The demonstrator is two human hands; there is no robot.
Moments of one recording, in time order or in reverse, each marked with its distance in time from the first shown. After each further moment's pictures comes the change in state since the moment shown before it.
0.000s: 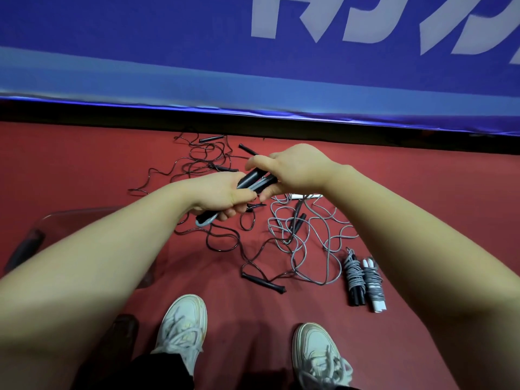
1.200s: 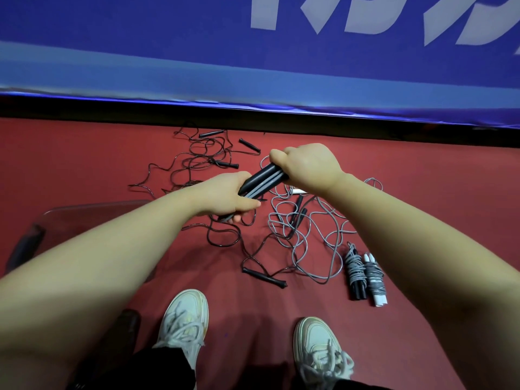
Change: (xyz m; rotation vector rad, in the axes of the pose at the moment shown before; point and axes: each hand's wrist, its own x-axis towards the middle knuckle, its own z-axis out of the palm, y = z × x) left_hand 0.003 -0.010 0.010 0.124 0.039 0.064; right_hand -0.009 0.004 0.030 -0.051 0.130 0.160
